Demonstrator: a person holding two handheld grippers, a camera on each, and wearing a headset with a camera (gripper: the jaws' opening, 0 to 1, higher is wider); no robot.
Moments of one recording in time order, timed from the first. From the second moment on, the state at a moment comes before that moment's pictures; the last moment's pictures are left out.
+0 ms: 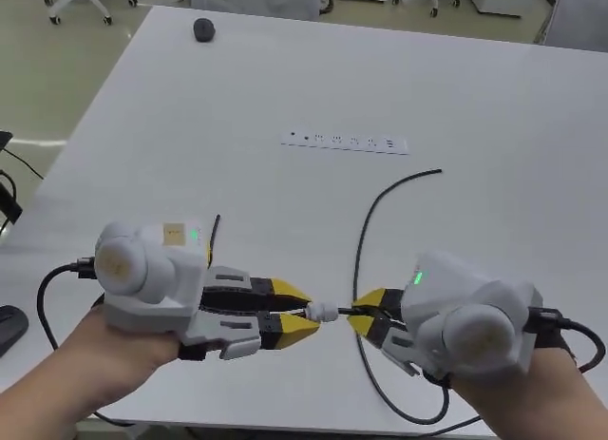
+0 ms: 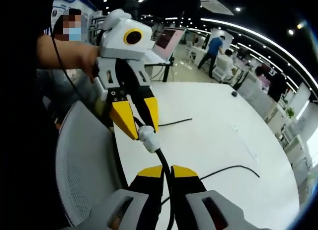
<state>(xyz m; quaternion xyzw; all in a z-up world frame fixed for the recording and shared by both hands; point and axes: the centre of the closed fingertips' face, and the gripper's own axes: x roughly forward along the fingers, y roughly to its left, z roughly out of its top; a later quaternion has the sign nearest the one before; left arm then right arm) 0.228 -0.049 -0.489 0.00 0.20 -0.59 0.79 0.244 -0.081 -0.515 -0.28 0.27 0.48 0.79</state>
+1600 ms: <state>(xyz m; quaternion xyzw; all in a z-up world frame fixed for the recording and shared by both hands) 0.231 -0.046 -0.497 0.00 0.21 -0.57 0.79 0.254 -0.113 -0.520 -0.21 0.32 0.45 0.81</state>
